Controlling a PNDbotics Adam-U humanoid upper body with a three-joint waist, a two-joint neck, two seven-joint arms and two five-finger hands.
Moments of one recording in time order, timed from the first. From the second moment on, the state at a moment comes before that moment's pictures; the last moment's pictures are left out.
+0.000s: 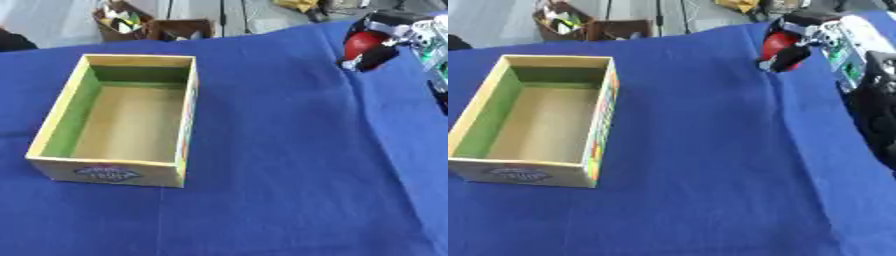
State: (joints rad) left arm -0.25 0.15 0.18 -1.97 0.19 -0.27 -0.16; right arm -1.06 -0.80 0.12 -0.93 0.85 -0.13 0.48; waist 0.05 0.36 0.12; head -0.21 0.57
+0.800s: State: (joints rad) left arm -0.26 0.15 0.18 -1.98 0.18 -0.25 -0.16; right arm -1.18 -0.70 0.22 -1.11 0.81 -0.05 0.59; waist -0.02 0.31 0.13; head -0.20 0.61
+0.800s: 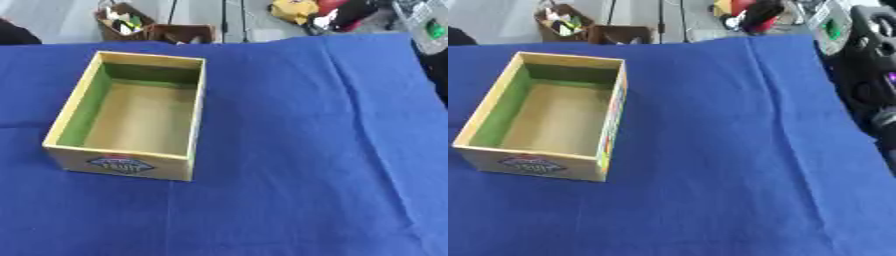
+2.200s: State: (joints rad) left arm -0.33 0.15 0.14 -1.98 0.20 -0.27 -0.20; right arm -1.17 -0.17 0.28 -1.08 1.05 0.15 0.49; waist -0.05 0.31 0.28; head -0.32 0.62
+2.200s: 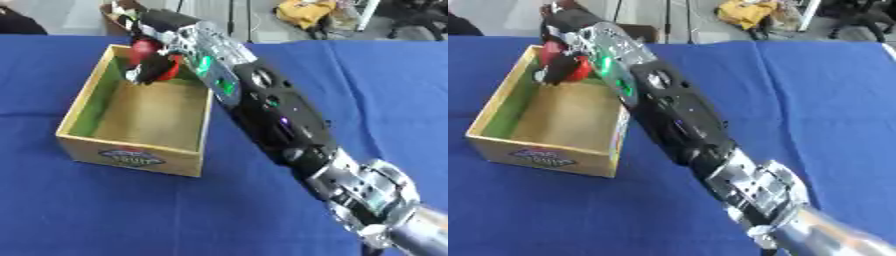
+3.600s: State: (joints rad) left arm -0.34 0.15 0.14 -1.98 0.21 -0.28 -0.20; right arm -1.14 -0.28 0.22 -1.37 0.89 0.08 0.42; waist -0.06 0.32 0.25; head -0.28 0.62
